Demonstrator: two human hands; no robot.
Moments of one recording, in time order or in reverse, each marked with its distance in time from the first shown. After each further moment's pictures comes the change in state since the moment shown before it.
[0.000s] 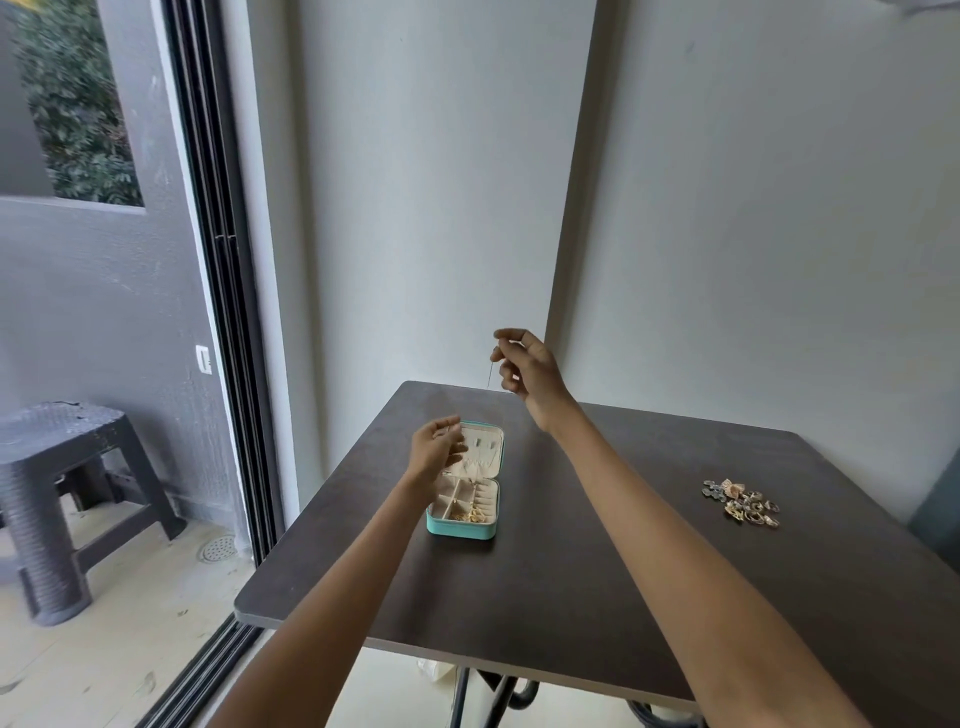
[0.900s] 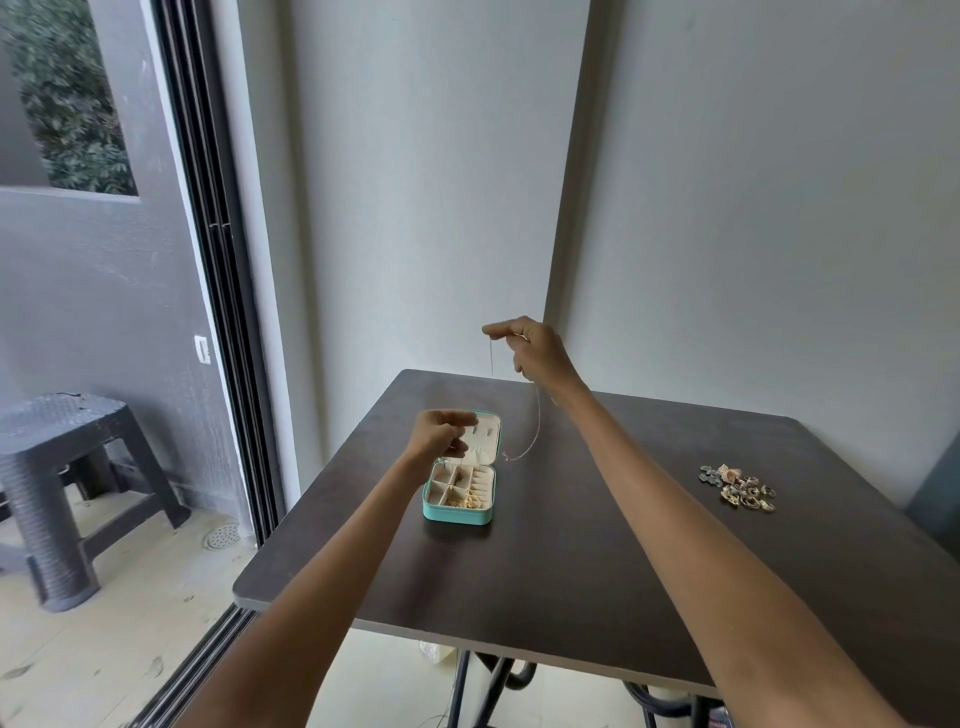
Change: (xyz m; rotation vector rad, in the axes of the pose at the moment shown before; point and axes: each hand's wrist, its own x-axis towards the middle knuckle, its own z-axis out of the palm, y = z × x) left_hand -0.002 0.008 0.000 0.350 -0.122 0.023; right_hand 0.003 -0.010 -0.018 -0.658 0.003 -0.177
